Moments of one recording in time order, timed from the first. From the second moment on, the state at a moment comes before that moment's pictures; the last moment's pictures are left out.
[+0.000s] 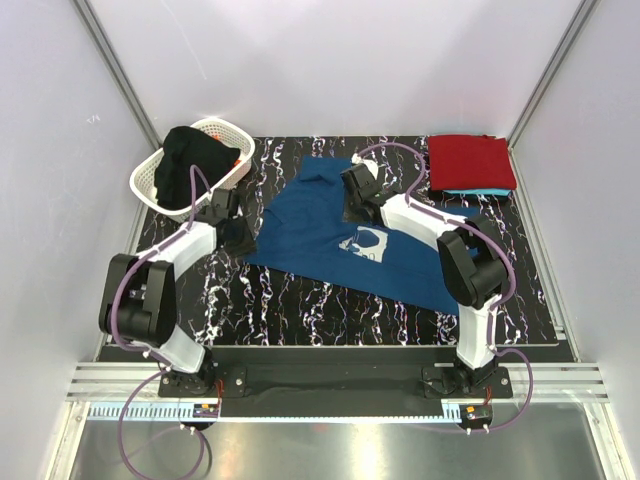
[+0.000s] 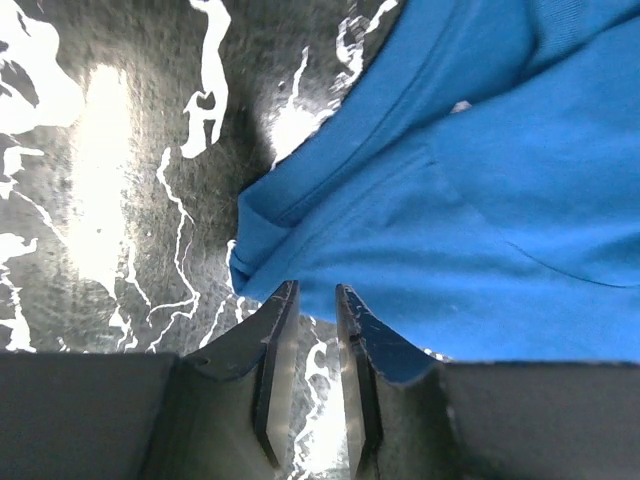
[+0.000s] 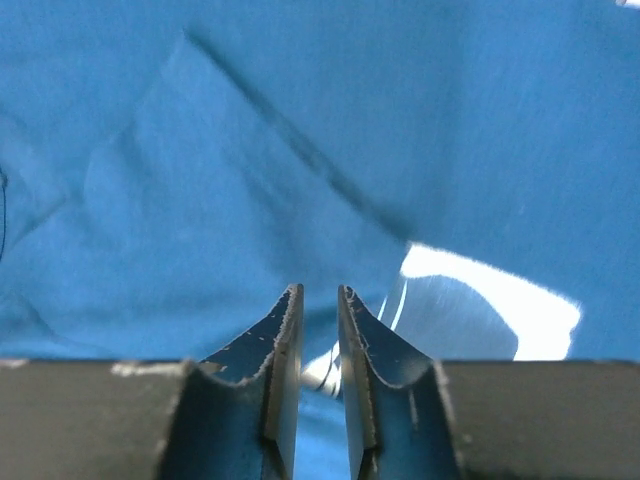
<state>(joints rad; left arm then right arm) -0.20 1.58 0.93 -0.42 0.03 -0.55 0.58 1.97 1.44 -0.30 0.21 0.53</state>
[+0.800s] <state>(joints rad) -0.24 1.67 0.94 -0.42 0.11 -0.51 0.54 1.58 0.92 -0.53 0.01 0.92</state>
